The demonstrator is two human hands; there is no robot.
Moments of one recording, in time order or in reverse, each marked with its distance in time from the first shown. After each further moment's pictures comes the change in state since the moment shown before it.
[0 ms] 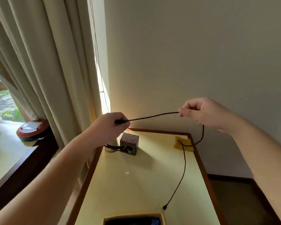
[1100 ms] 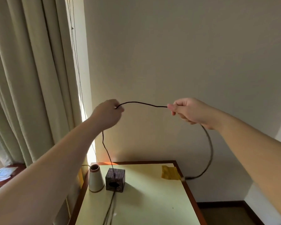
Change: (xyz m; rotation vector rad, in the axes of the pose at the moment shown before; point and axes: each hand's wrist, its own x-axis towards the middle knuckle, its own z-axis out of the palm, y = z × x) left_hand 0.084 0.119 -0.069 0.026 0.291 0.040; right_hand 0.006 -0.049 -0.092 0.077 0.136 0.020
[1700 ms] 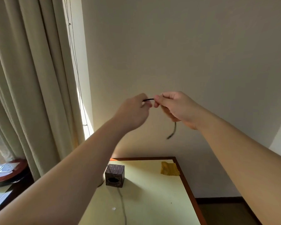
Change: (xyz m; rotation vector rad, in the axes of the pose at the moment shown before) left_hand -0.033 0.072 0.040 -0.093 -0.042 0.253; right_hand -0.011 -0.028 0.032 0.234 0.028 -0.110
